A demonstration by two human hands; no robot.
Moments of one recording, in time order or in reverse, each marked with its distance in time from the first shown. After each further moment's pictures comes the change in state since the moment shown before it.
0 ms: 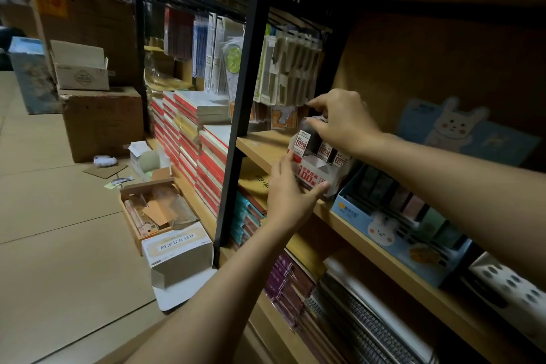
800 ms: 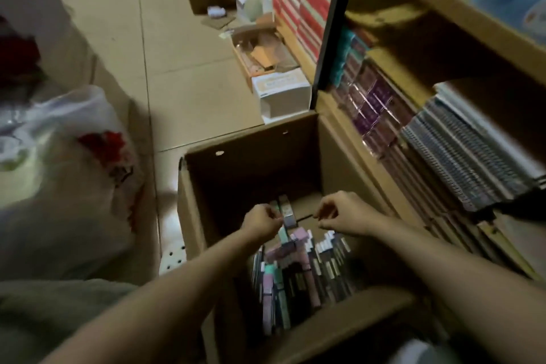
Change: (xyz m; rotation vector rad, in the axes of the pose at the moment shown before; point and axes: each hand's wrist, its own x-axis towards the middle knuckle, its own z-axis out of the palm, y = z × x) left_hand -0.333 -0.174 -0.088 0.269 -0.212 -1.112; right_hand -0.371 -0.080 0.158 0.490 -1.222 0.046
